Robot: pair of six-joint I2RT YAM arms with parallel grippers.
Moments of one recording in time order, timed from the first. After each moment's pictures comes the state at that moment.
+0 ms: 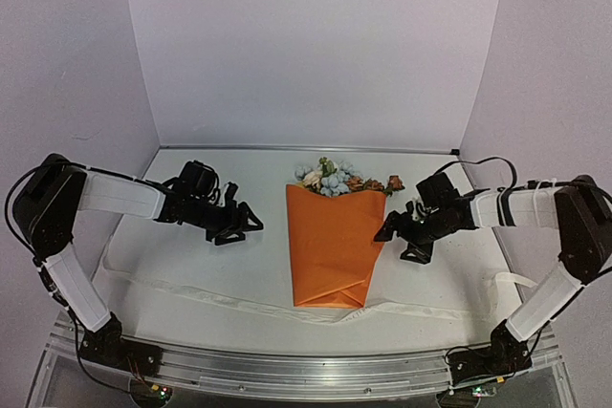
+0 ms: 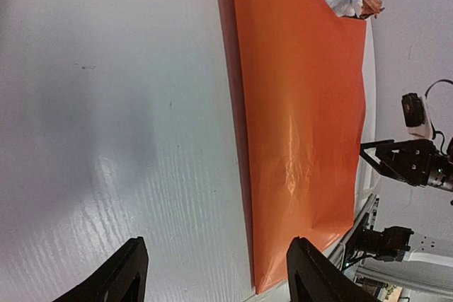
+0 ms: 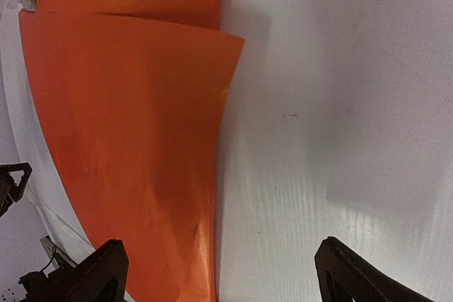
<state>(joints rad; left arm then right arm) -0.53 1.69 0.90 -0.05 0.50 -0.73 0.45 1.58 0.84 -0.30 -0.33 0.81</state>
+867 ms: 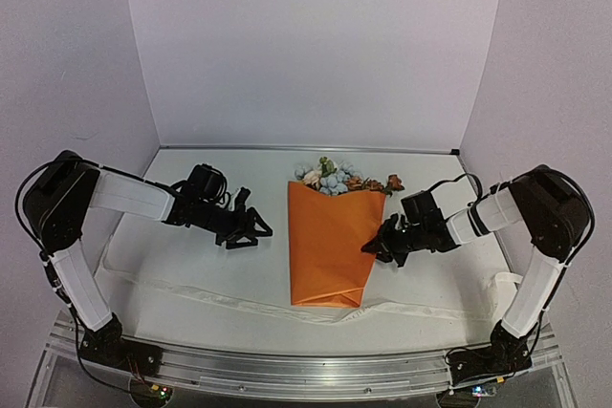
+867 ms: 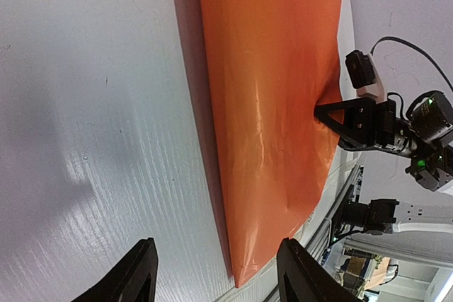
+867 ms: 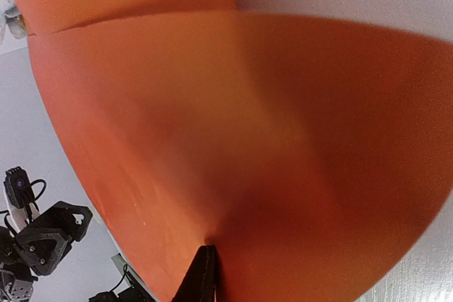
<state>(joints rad) -0.57 1.75 0.92 0.00 0.62 -0.73 0.51 1.79 0.75 0.21 -0.42 1.15</state>
